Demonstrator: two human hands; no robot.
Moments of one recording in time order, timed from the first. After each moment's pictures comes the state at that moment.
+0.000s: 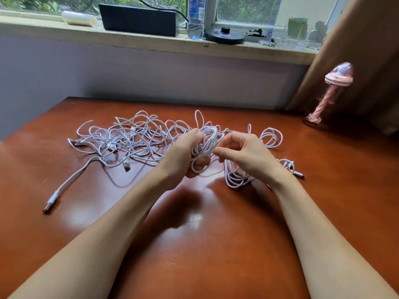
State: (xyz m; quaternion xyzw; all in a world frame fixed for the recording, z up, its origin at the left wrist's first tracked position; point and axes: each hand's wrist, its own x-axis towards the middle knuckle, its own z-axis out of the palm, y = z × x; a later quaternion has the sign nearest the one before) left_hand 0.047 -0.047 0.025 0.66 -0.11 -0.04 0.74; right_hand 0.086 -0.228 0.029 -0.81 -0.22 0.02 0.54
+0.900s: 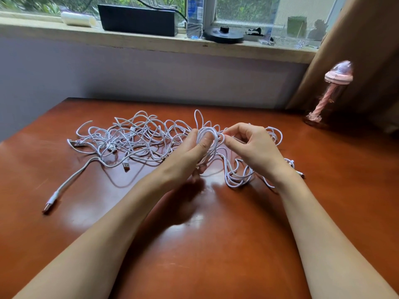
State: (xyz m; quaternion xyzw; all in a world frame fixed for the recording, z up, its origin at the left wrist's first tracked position) left_hand 0.047 -0.047 0.018 0.75 -0.15 0.00 0.65; right_hand 0.092 -0.236 0.032 -0.84 -0.21 -0.10 0.49
